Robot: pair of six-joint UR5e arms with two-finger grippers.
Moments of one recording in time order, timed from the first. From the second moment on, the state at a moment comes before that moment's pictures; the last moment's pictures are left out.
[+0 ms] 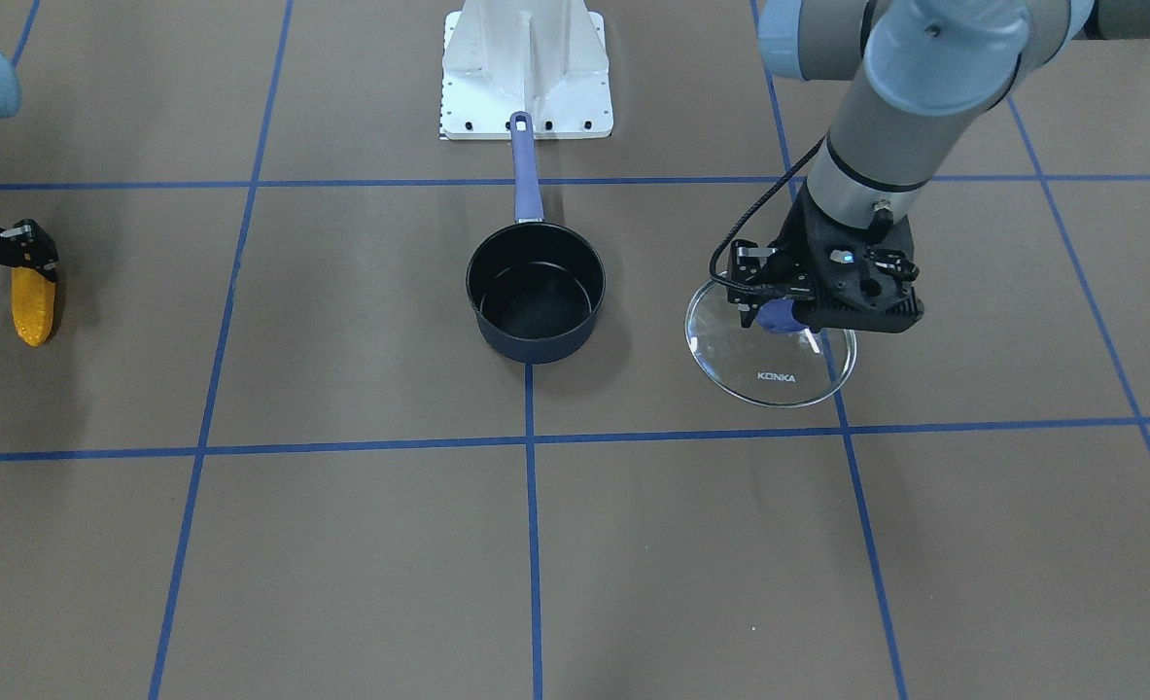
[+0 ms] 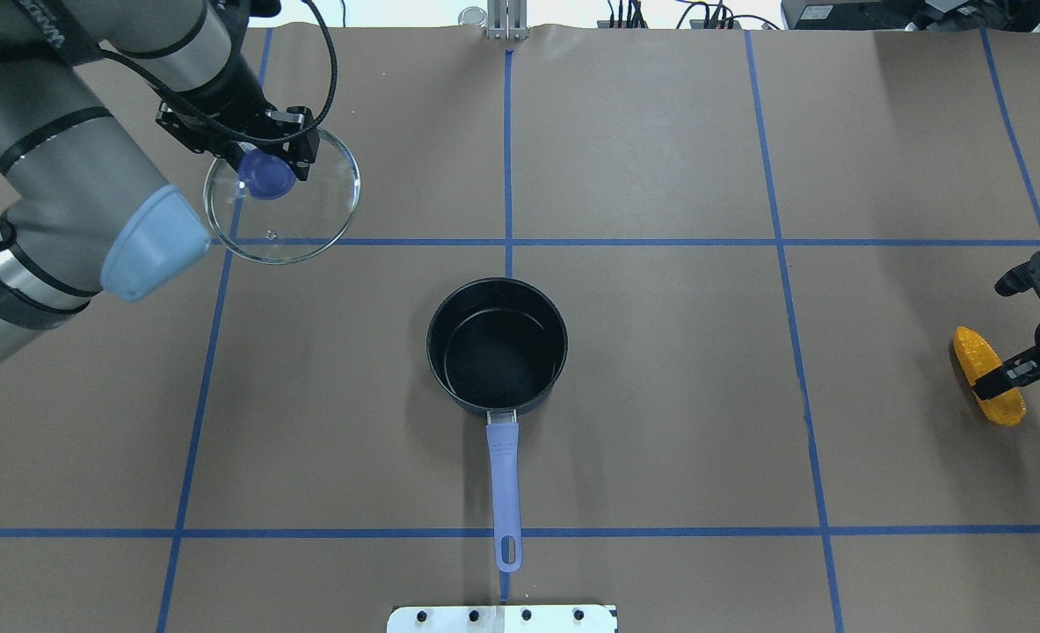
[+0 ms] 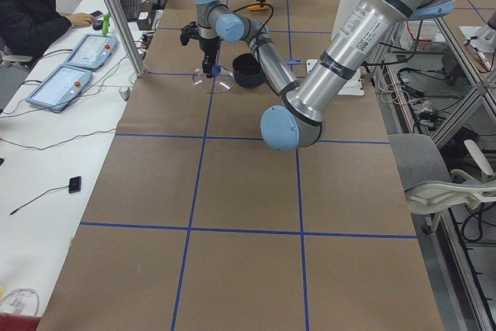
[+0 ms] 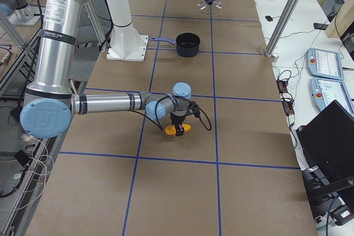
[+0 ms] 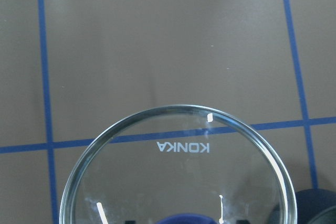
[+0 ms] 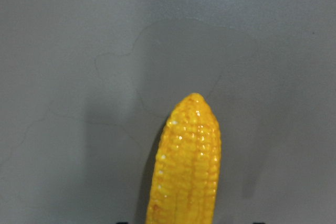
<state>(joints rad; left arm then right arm) -0.93 -2.23 -1.79 -1.34 -2.13 -0.75 0.95 -1.77 1.73 -1.15 2.18 0.32</state>
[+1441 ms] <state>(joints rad) -0.95 -2.18 -1.80 -1.35 -2.14 -0.72 0.93 -1.75 1.76 -1.19 2.16 0.32</state>
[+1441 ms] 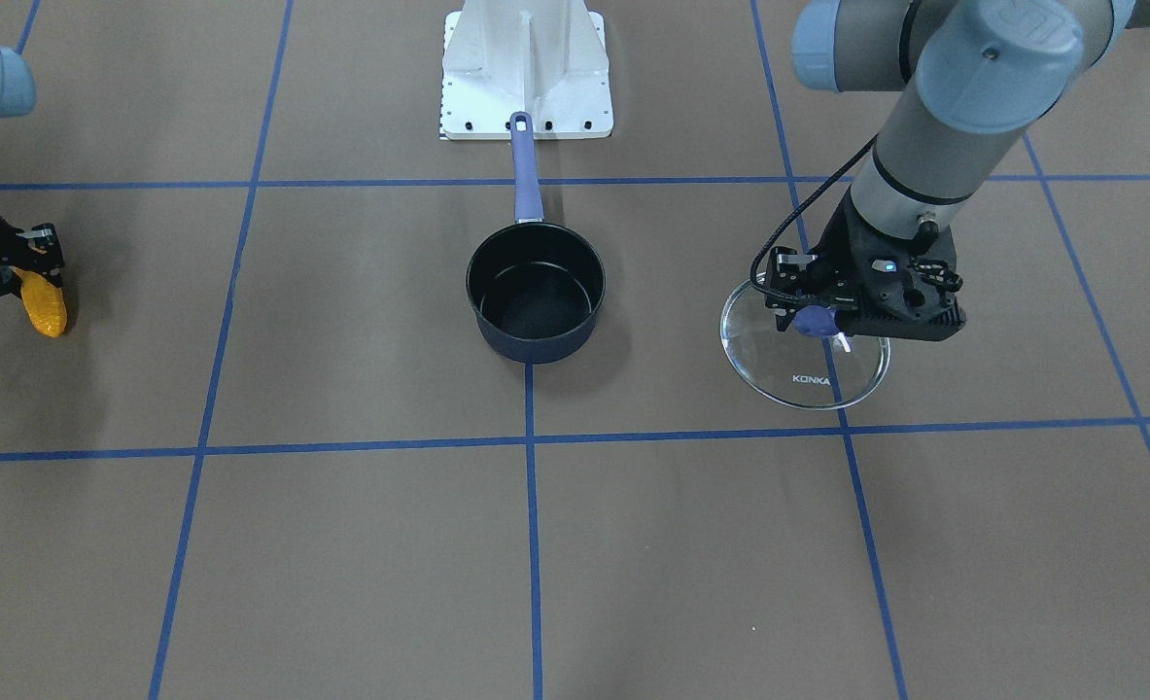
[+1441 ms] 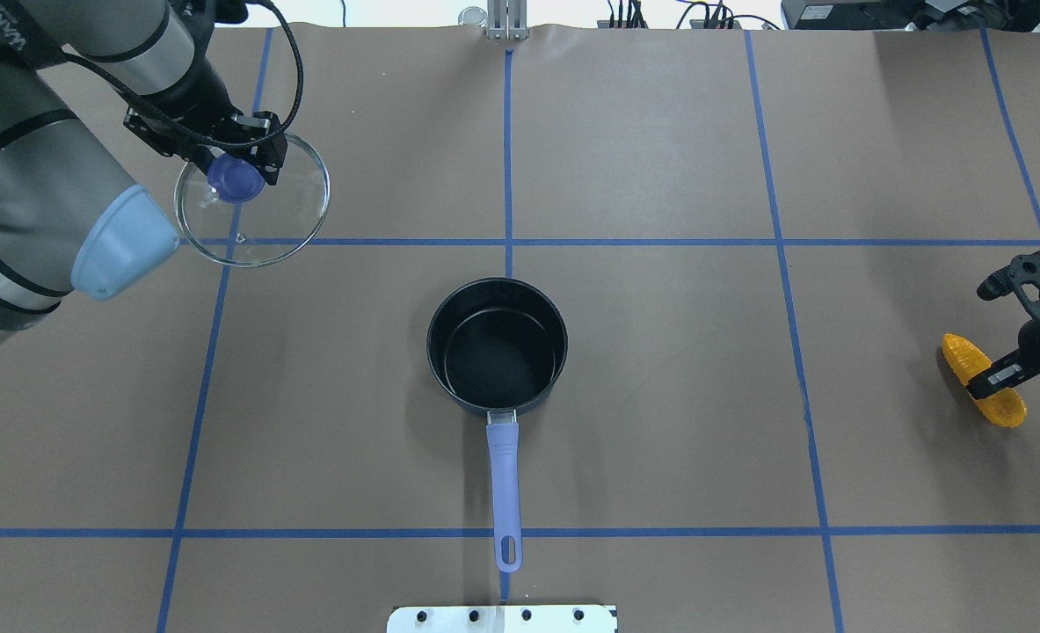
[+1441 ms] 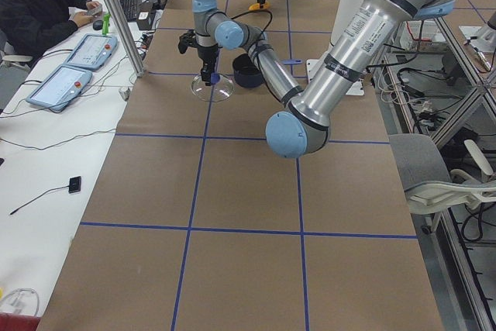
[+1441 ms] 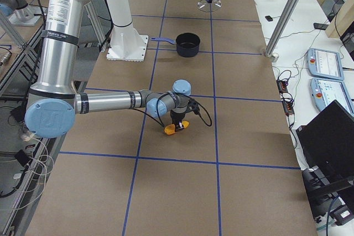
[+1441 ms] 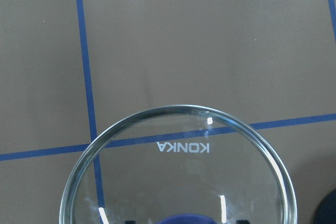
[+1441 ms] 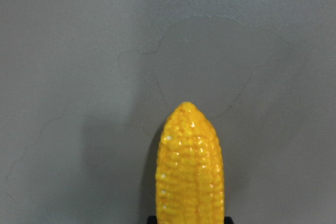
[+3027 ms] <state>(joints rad) -1.00 -1.88 -1.66 -1.66 -2.14 -0.44 0.74 -1.05 1.98 -1.85 2.26 0.68</state>
